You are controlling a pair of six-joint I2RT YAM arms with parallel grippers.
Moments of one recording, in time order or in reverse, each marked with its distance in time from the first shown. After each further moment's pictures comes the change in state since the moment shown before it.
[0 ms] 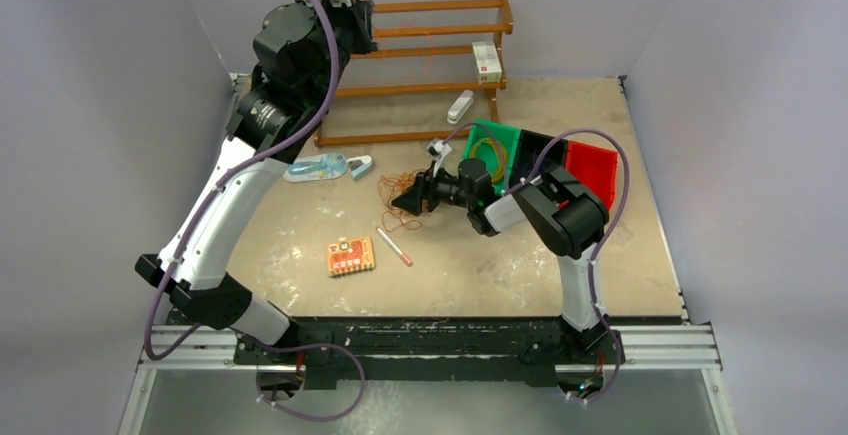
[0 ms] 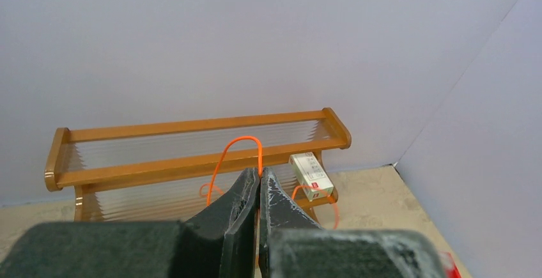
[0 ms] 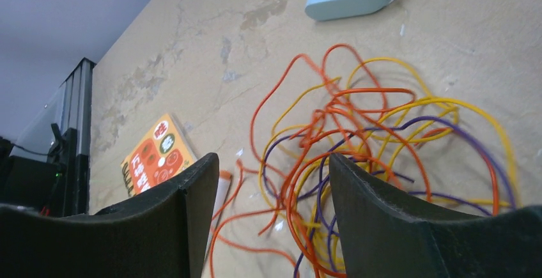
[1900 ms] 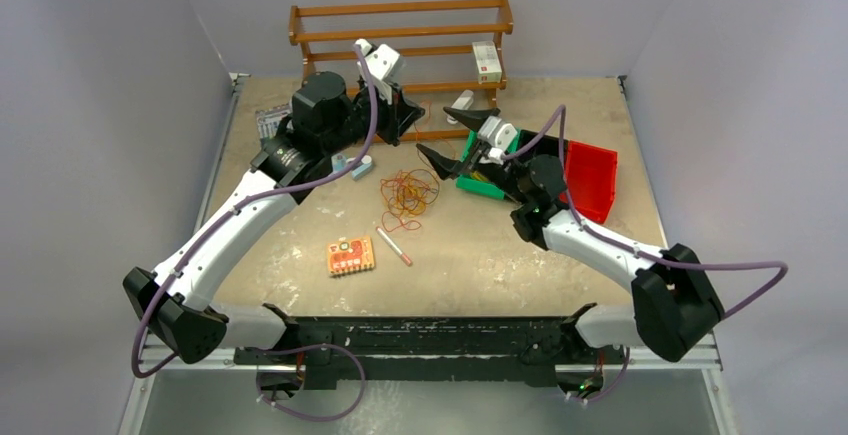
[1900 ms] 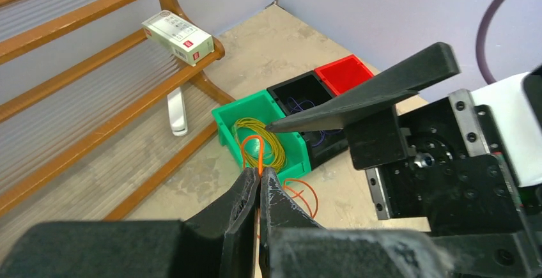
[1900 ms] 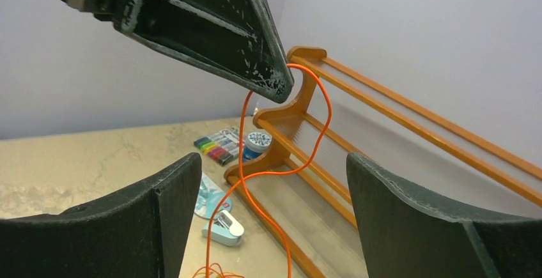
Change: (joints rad) left arm 0.000 -0.193 -0.572 0.100 0.606 0.065; right arm 0.000 -0.779 -0.161 0.000 0.188 -0.601
